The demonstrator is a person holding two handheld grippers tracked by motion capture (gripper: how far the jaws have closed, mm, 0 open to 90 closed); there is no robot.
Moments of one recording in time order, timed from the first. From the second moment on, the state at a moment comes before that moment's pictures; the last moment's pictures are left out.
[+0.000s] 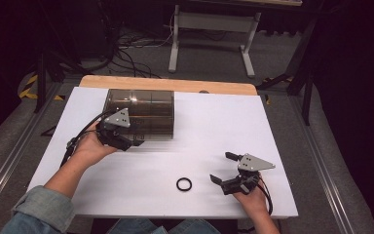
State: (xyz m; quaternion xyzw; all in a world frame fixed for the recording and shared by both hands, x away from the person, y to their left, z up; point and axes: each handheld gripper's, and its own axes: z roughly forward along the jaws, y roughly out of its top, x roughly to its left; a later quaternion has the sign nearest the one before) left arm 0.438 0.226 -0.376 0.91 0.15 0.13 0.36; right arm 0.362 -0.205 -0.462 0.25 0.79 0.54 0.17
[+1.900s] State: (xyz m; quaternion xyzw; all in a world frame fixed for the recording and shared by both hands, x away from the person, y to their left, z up) left arm 0.453 0.191 -0.395 0.96 0.09 0.18 0.19; right arm 0.362 -0.205 -0.462 0.25 0.79 0.54 0.17
